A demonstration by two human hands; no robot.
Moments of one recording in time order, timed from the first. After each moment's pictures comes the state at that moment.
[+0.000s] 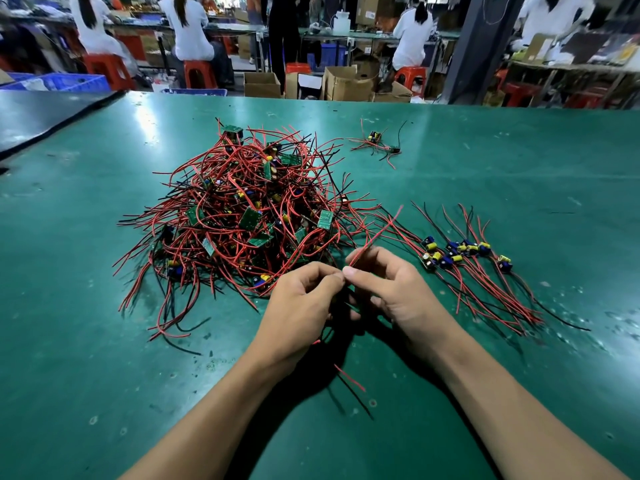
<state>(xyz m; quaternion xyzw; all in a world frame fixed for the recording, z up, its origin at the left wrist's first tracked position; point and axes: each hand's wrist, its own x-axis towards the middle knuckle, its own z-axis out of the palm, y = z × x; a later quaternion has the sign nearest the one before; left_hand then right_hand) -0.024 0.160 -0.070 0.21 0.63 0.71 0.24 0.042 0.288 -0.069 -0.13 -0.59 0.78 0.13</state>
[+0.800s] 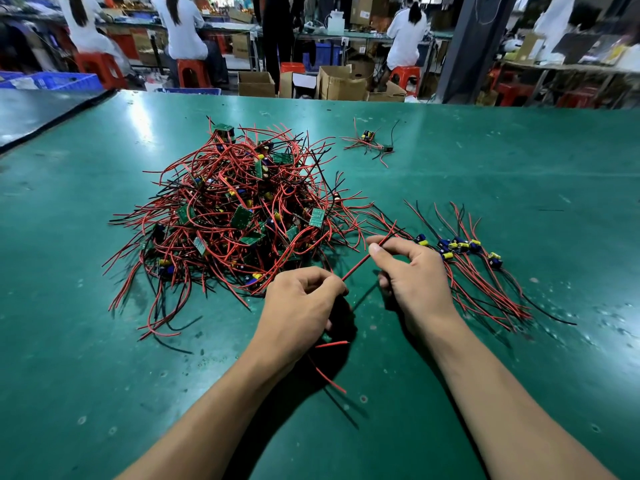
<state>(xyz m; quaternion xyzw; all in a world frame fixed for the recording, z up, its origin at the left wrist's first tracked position) -0.020 0.165 -0.072 0.20 0.72 0.63 0.18 0.033 0.325 -0.086 -0.26 -0.69 0.60 0.31</state>
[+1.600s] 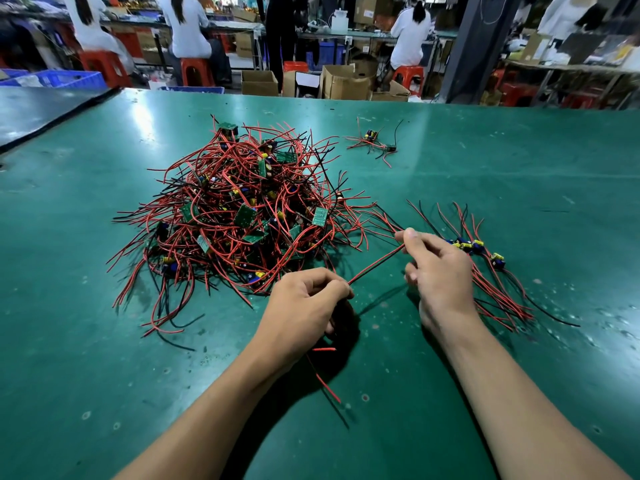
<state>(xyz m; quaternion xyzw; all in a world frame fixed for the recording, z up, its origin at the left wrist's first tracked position) -0.018 0.160 -0.068 0.23 0.72 0.62 0.21 0.036 0.341 -0.080 -0.30 -0.58 0.66 0.37</state>
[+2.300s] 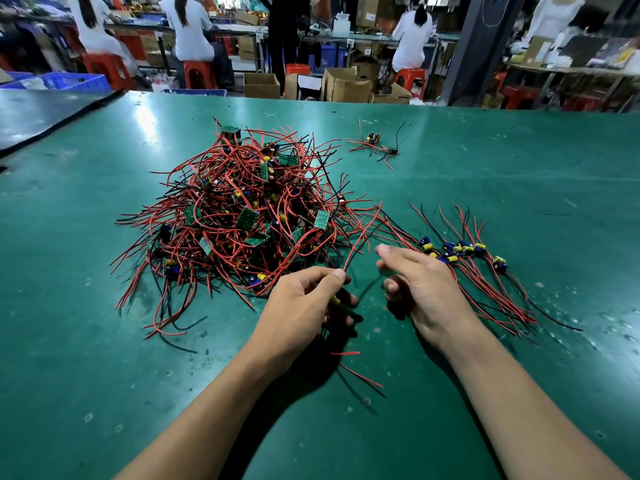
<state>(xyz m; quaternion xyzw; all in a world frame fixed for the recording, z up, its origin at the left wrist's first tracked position) -0.018 0.159 -0.063 0.20 0.65 0.68 0.28 0.046 0.323 -0.071 -0.28 -0.58 0.74 0.21</state>
